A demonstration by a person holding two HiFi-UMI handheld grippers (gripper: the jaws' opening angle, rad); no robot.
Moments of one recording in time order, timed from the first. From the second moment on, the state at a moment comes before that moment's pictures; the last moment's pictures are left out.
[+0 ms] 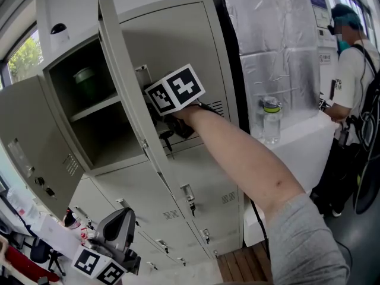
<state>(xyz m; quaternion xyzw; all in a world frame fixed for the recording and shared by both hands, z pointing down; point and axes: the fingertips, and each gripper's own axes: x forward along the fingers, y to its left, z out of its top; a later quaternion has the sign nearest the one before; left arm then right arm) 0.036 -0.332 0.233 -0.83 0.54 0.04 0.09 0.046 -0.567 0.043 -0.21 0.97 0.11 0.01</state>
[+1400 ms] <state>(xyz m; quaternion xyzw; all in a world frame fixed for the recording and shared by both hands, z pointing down) 0.022 -0.316 0.241 -0.85 0.52 0.06 0.08 0.069 -0.519 0.031 -0.12 0.99 0.02 0.05</state>
